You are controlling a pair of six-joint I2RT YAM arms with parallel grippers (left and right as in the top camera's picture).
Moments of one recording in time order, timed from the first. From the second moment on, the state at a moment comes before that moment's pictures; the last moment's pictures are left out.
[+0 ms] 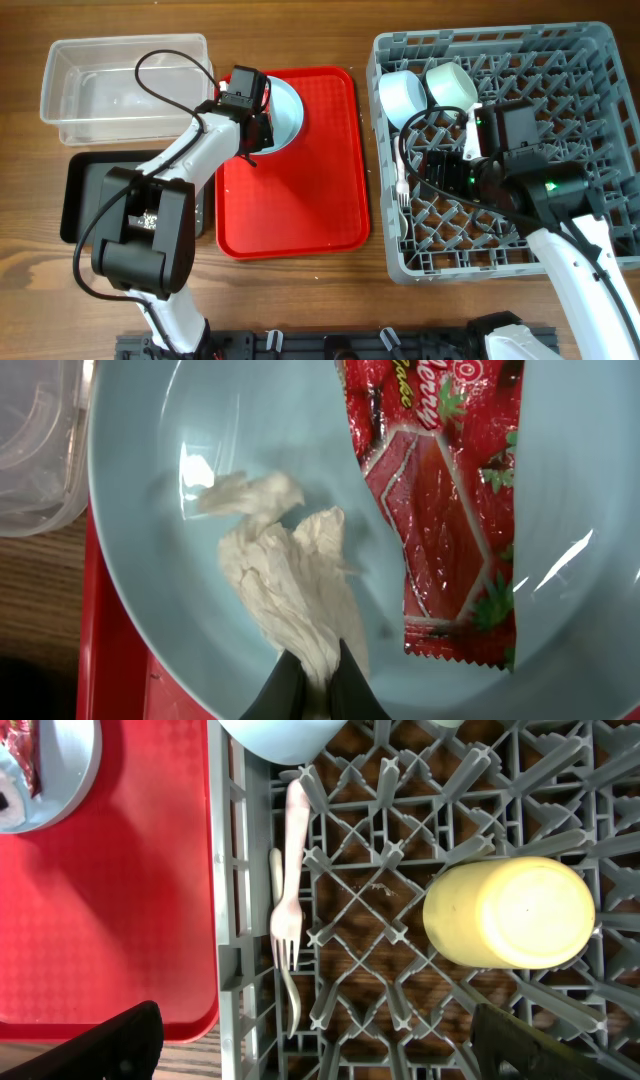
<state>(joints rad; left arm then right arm) -0.26 1.93 1.24 -0.56 -0.14 -0.44 0.23 1.18 1.16 -1.07 -0.03 0.26</state>
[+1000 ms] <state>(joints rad) -0.17 1.68 1.24 -0.47 -0.14 -0.38 0.23 1.19 1.16 -1.06 -0.03 0.26</state>
